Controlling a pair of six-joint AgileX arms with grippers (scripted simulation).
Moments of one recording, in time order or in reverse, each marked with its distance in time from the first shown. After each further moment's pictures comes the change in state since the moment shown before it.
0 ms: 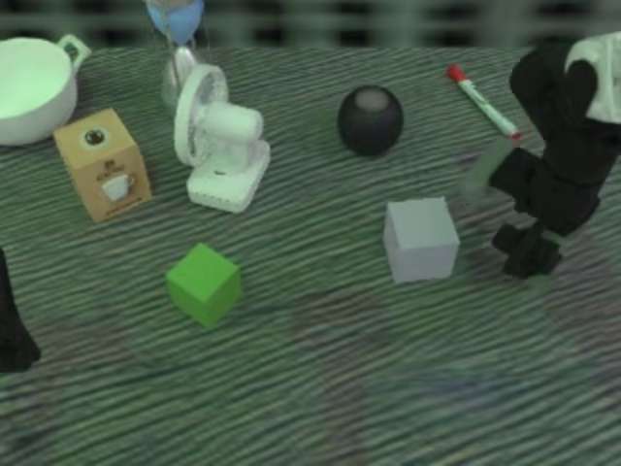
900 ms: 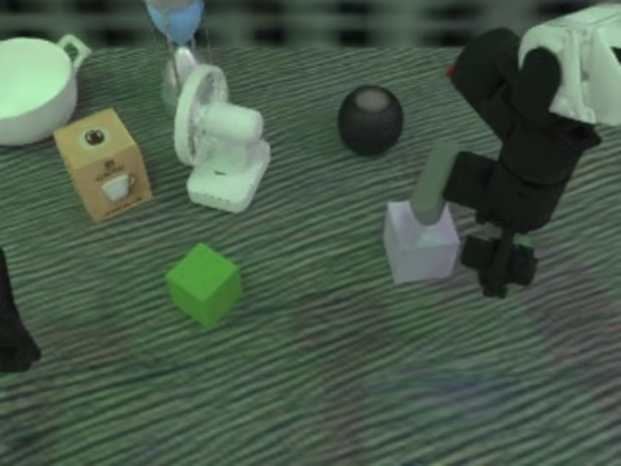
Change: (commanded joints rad) left arm 0.000 0.000 0.000 0.000 0.000 0.000; right arm 0.175 -0.141 -0.012 -0.125 -0.003 -0.104
